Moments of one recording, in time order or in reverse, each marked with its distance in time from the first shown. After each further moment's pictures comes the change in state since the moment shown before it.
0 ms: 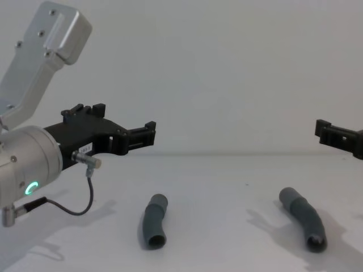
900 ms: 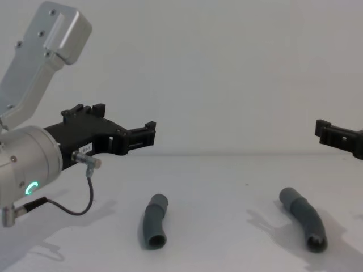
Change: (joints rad) left arm 0.000 0.000 0.000 0.000 0.000 0.000 0.000; right arm 0.000 0.000 0.000 0.000 0.000 0.000 0.000
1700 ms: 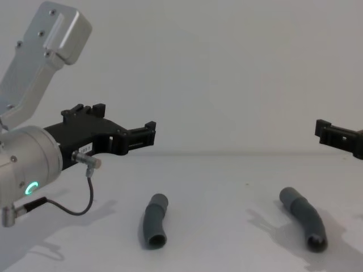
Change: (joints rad) left arm 0.000 0.000 0.000 0.000 0.000 0.000 0.000; right arm 0.000 0.000 0.000 0.000 0.000 0.000 0.000
